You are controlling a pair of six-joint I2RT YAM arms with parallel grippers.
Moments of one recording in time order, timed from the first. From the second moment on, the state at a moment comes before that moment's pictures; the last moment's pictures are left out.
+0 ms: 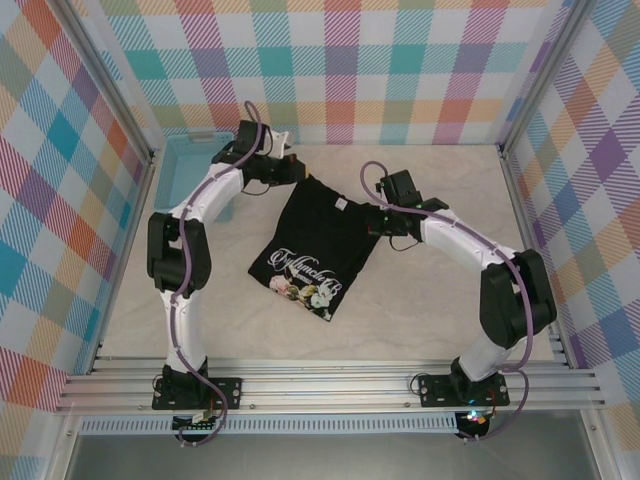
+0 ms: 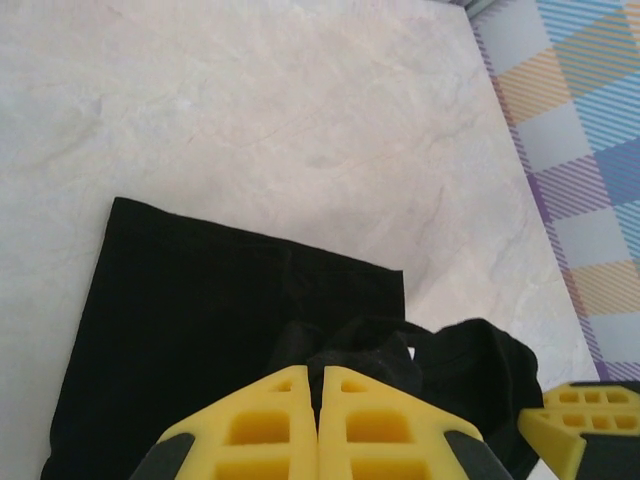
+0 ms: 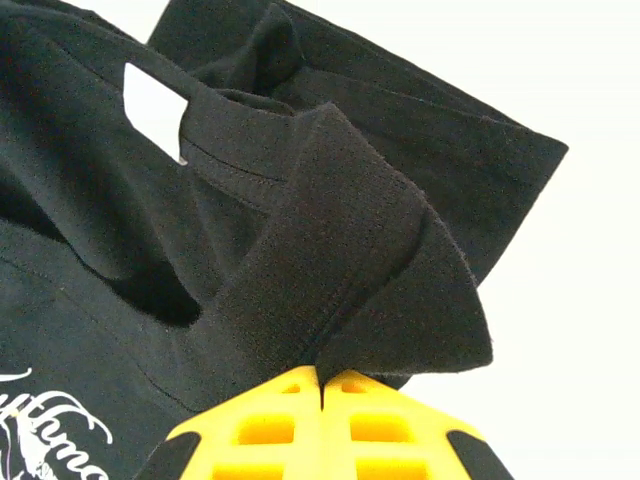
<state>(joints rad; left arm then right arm) -0.27 2.12 1.88 -0.53 0.63 -0.30 0.44 1.64 1.20 -0.49 -0.09 0.43</state>
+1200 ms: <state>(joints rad) -0.32 1.97 1.57 -0.56 0.26 -0.30 0.40 1.89 1.28 -0.40 -0.12 0.43</state>
